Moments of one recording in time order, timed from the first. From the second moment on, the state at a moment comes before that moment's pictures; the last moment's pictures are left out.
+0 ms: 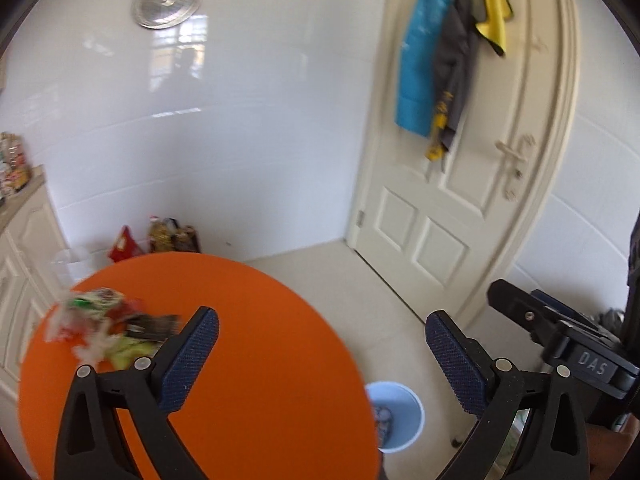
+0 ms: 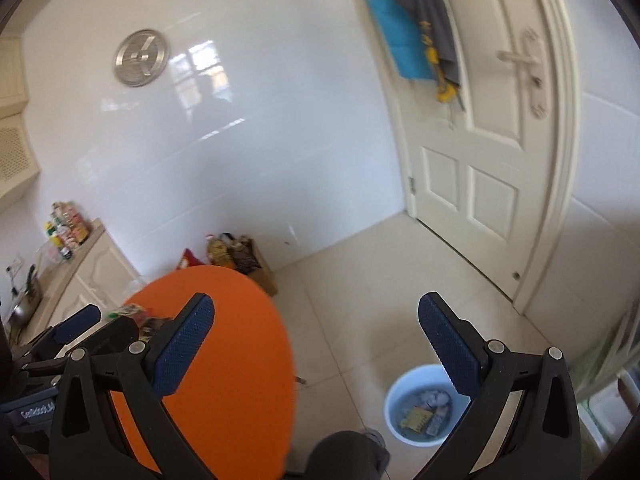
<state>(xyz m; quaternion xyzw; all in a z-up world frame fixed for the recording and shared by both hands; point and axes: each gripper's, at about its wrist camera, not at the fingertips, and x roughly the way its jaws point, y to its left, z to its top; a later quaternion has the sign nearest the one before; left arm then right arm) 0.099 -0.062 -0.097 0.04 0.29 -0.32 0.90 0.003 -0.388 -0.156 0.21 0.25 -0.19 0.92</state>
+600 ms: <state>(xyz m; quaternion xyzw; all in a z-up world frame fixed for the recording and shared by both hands) -0.024 0.140 -0.072 -0.03 0.20 -0.12 0.97 0.065 -0.204 -0.077 0.09 0.19 -0.04 0.98</state>
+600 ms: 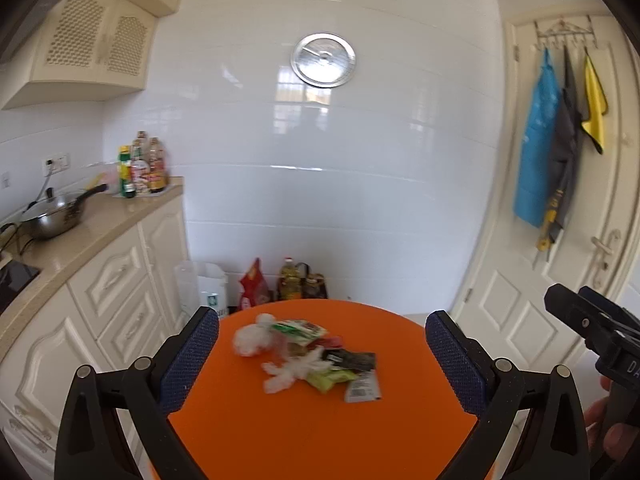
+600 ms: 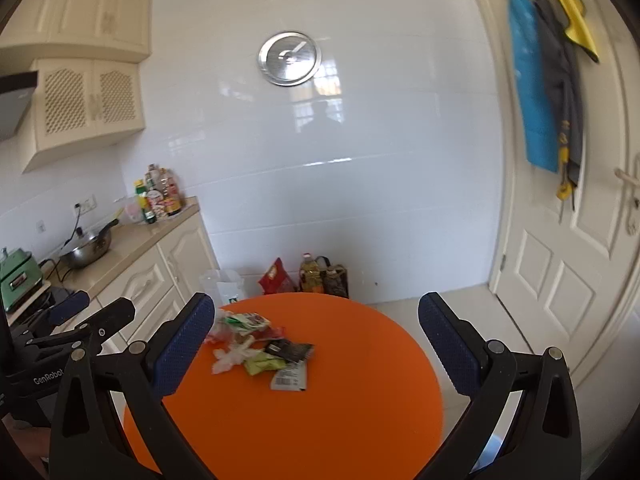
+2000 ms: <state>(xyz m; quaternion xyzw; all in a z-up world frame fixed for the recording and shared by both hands) 0.239 0.049 -0.204 0.03 0.42 -0.09 0.90 0.266 -0.165 -0.329 0.04 0.49 -0.01 0.87</state>
